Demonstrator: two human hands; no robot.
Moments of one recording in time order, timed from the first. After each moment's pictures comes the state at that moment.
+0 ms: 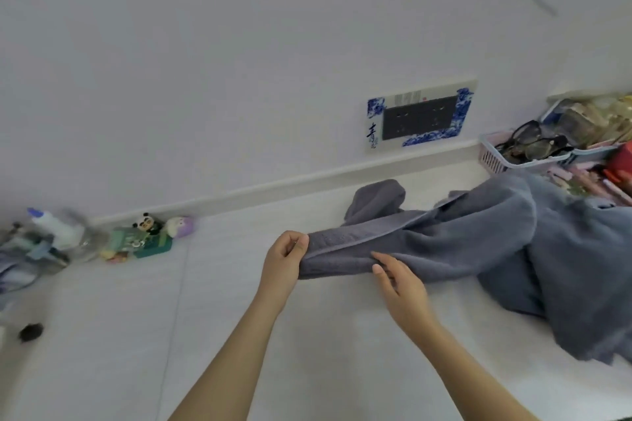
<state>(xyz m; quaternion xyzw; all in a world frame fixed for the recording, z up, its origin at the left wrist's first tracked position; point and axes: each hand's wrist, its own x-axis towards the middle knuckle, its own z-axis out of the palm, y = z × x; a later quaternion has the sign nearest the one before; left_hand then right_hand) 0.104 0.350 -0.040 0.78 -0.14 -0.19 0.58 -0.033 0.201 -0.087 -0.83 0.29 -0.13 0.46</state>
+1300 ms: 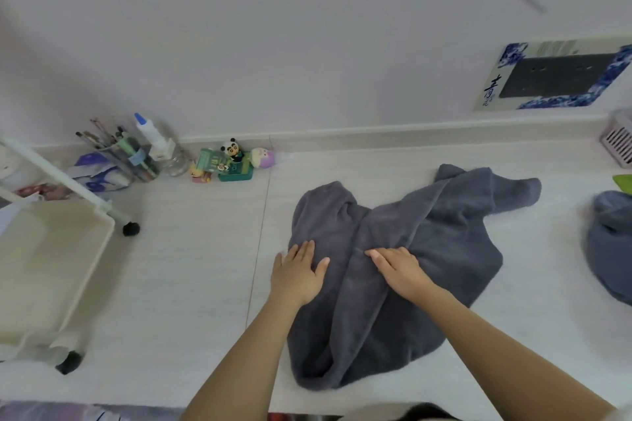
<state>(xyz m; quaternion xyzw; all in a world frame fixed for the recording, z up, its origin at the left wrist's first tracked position) 0.131 0.527 -0.154 0.94 -0.20 -0.27 0.02 0.045 0.329 -0.143 -0.90 0.16 0.17 0.37</state>
